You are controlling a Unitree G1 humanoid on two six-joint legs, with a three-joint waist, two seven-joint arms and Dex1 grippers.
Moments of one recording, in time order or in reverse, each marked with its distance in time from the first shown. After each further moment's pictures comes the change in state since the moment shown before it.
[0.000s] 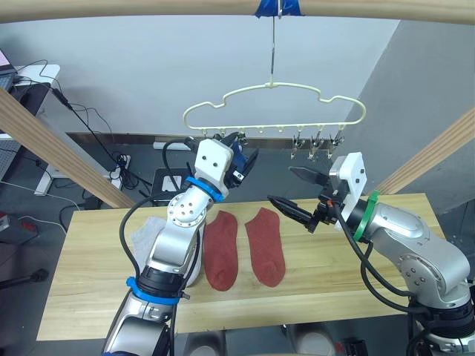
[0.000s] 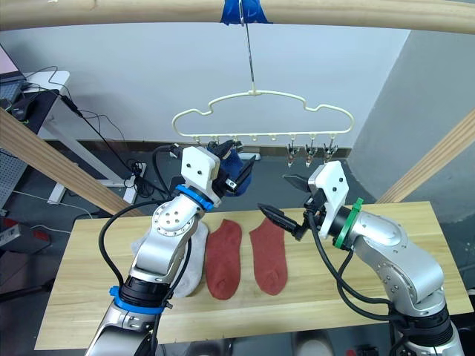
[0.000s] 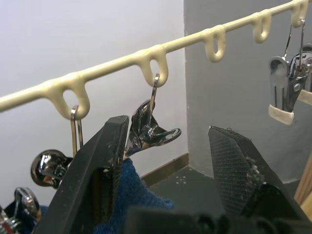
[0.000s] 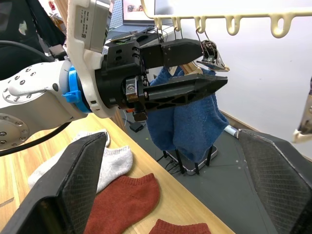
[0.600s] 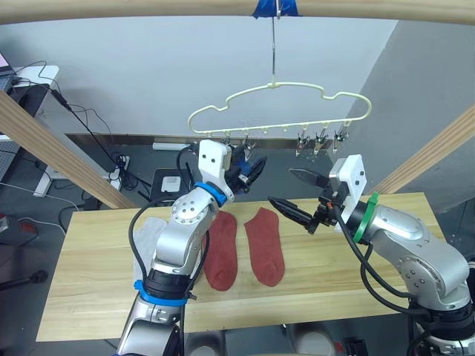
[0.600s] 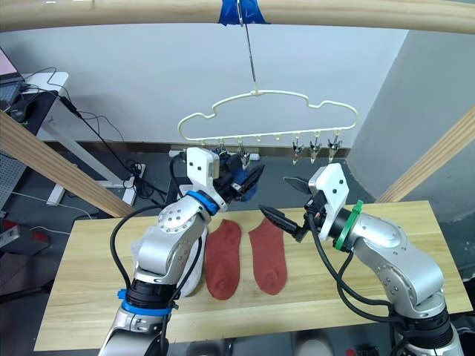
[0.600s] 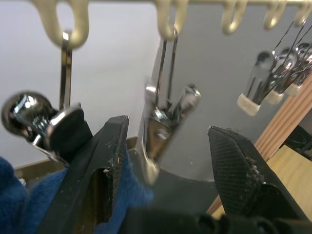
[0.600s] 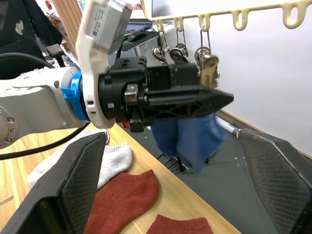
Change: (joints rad) left arm 0.000 -0.083 0.054 -0.047 -0.212 0.244 -0.084; right arm 0.021 0.002 0.001 0.000 -0.008 -0.009 0.000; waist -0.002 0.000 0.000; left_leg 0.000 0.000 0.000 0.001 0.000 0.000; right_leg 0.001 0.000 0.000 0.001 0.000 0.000
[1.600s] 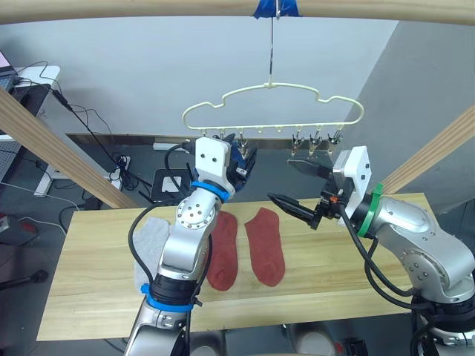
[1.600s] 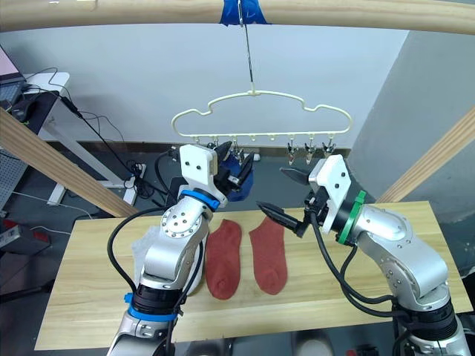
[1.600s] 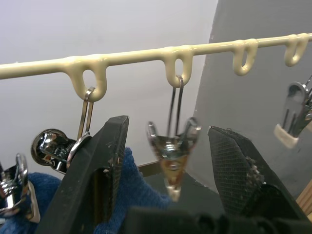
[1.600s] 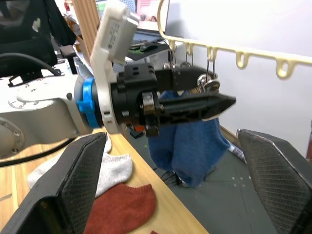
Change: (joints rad) left arm 0.028 -0.066 -0.023 -0.055 0.174 -0.043 0.196; right arm -0.070 -0.039 0.000 0.000 0.007 -0.041 0.062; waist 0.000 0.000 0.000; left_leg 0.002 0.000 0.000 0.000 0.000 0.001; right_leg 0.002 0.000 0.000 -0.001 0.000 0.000
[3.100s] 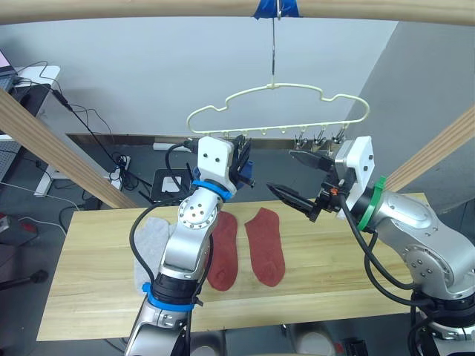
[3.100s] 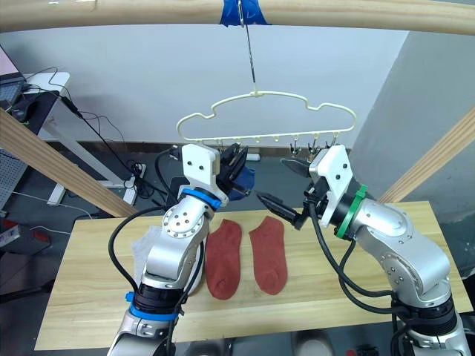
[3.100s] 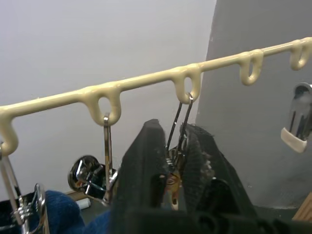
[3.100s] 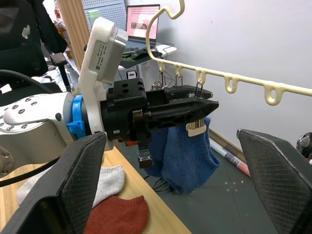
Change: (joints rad) left arm -0.007 0.009 -0.016 0.006 0.036 -0.026 -0.003; right arm -0.032 0.003 -0.010 -0.013 0.034 0.030 -0.082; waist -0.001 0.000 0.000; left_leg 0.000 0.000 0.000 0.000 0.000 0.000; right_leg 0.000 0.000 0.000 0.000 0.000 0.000
